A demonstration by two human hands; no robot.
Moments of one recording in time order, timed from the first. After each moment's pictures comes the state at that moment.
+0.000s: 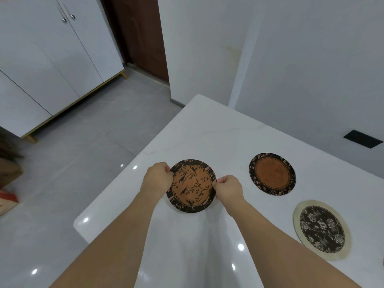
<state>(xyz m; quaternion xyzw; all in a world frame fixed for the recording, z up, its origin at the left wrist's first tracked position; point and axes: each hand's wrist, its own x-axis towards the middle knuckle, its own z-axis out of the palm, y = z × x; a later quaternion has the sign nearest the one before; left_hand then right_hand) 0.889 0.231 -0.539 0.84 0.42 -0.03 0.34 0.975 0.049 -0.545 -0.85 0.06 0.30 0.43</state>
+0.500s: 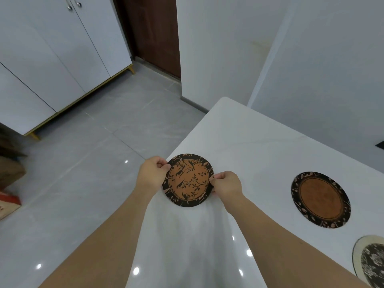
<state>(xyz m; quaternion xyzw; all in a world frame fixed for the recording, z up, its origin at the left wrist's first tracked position) 0.908 0.367 -0.588 0.77 0.45 0.06 0.45 1.004 0.185 -0.591 -0.83 0.06 0.32 0.45</state>
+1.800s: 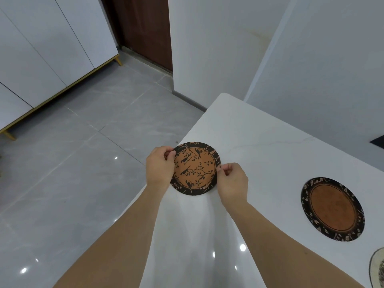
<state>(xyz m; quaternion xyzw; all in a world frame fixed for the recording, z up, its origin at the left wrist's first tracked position) 0.974 0.379 -0.635 0.80 0.40 0.18 0.41 1.031 0.210 -0.610 -0.87 0.05 0.16 0.46</state>
